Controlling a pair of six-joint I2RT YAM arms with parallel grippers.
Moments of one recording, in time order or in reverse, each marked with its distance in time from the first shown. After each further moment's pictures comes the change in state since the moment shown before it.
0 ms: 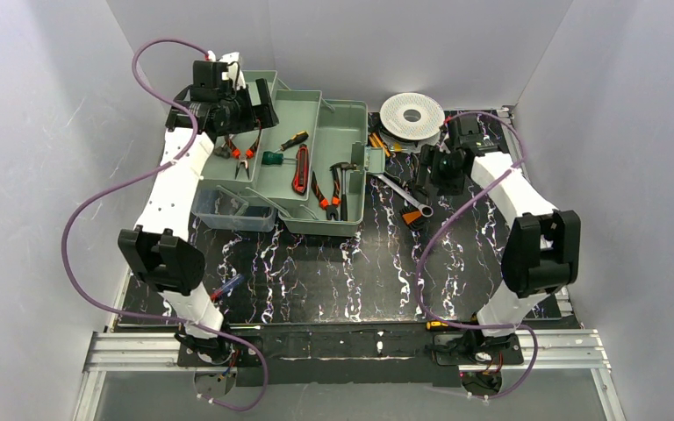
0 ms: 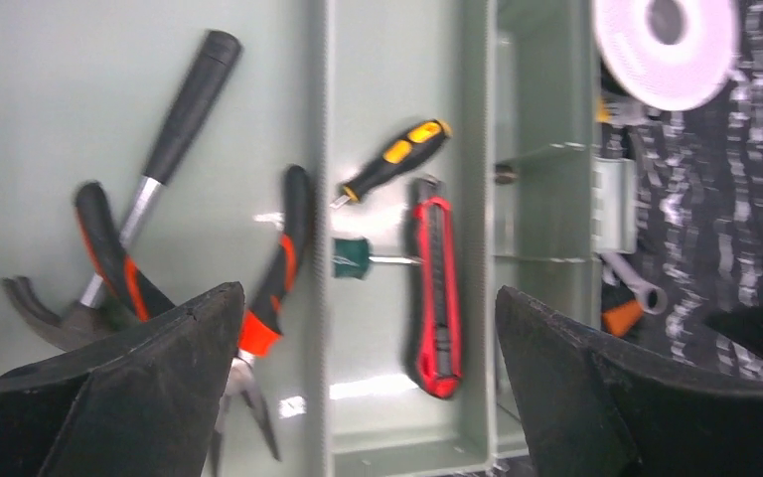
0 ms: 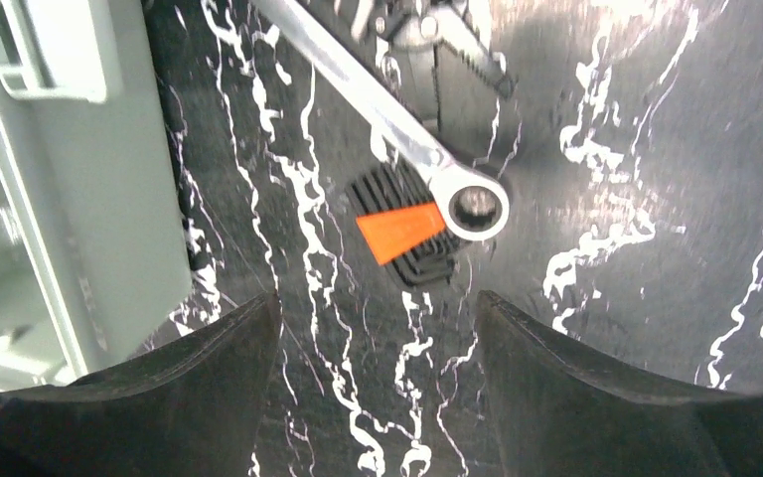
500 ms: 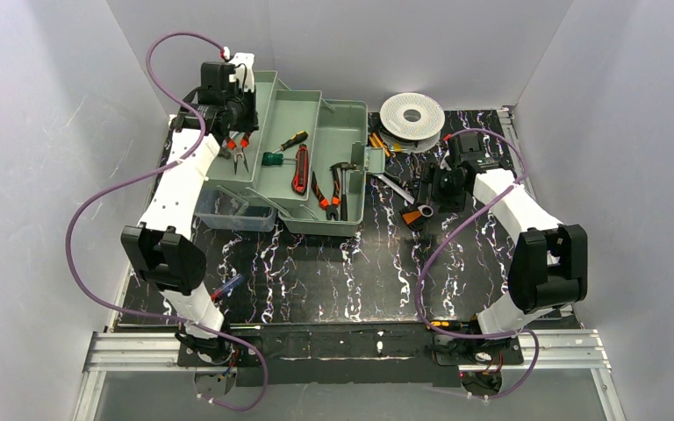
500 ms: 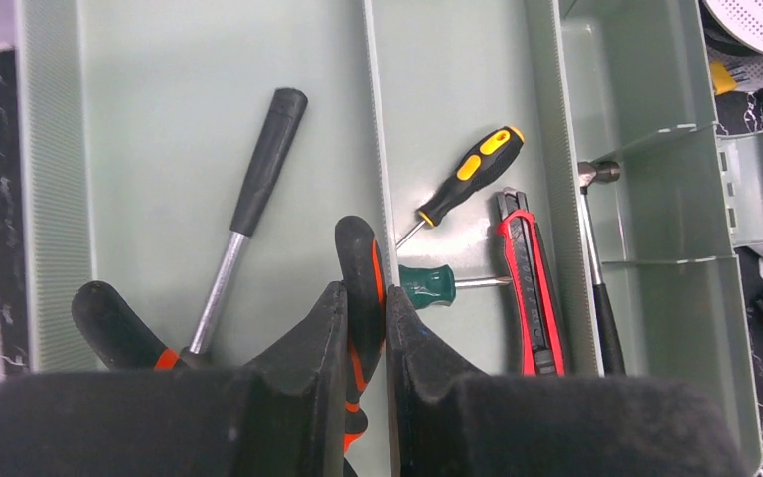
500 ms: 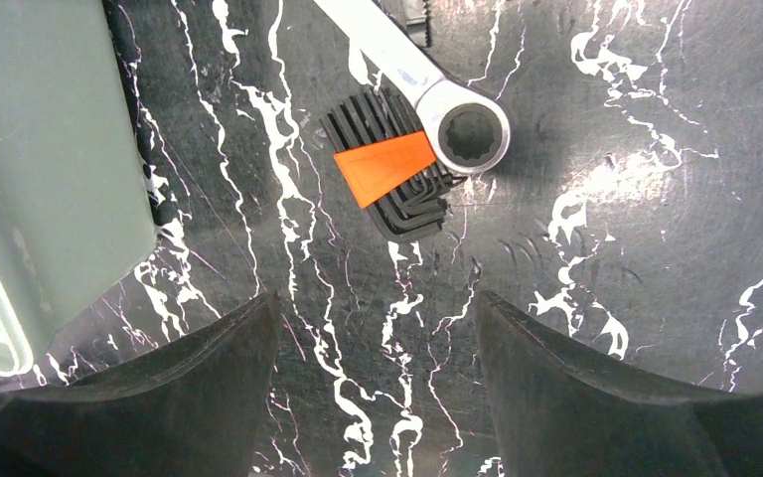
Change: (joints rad) left arm -0.029 -0.016 -0.030 0.072 -0.103 0.245; right arm 0.014 -0.080 -0.142 0.030 0.000 0.001
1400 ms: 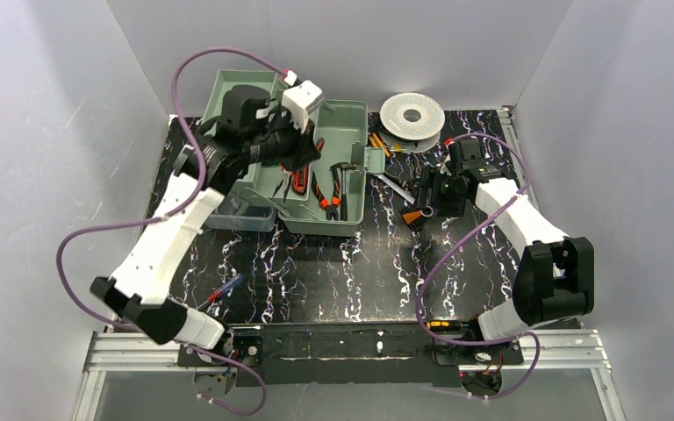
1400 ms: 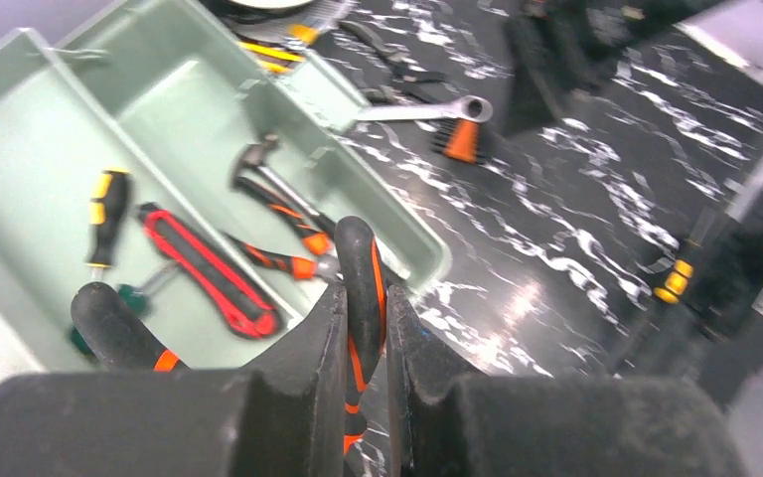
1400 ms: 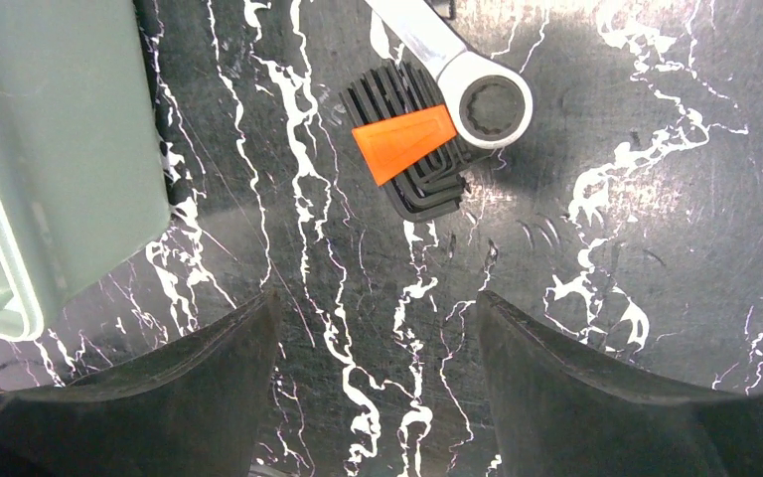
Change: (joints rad) left arm -0.362 -0.331 -0.138 -0.093 0.352 0.109; right arm 0.010 -0.079 -0.082 0.037 -0.017 0.015
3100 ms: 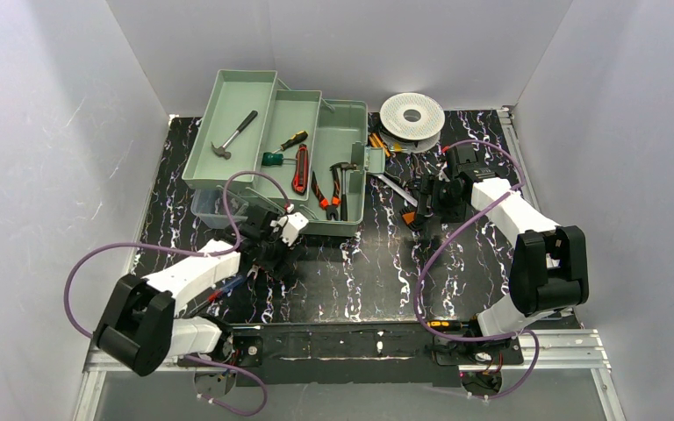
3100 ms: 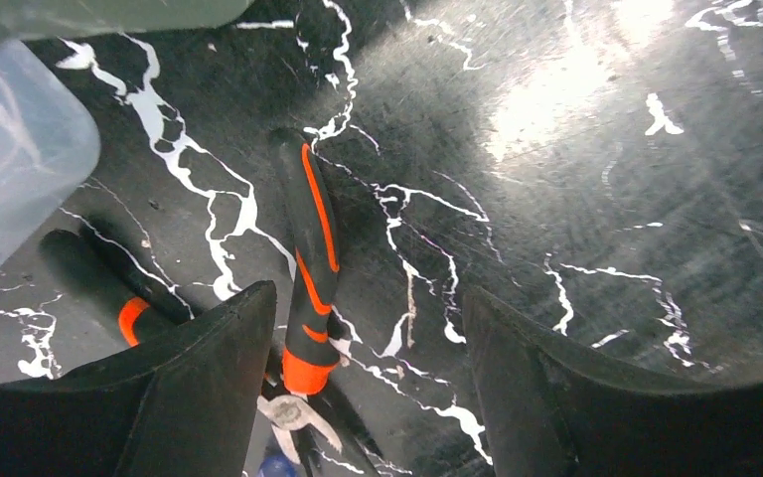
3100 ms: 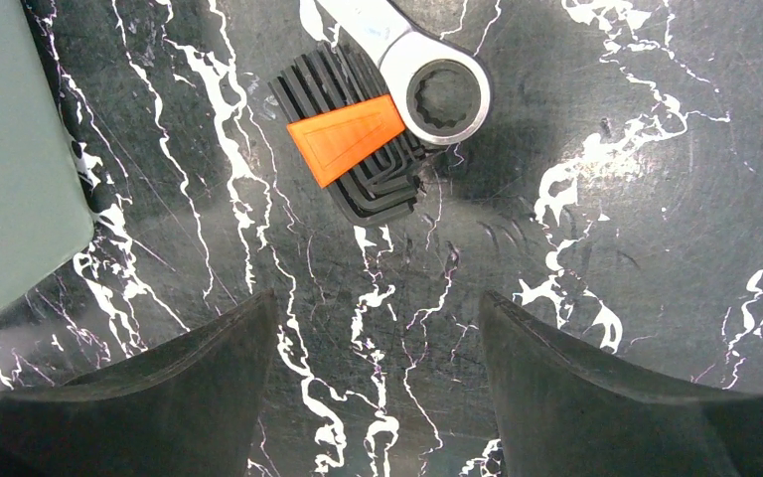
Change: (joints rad) left arm 0.058 -0.171 -1.144 0.427 -0.240 0.150; right arm -0.005 0.060 -0.024 0.012 0.048 -0.033
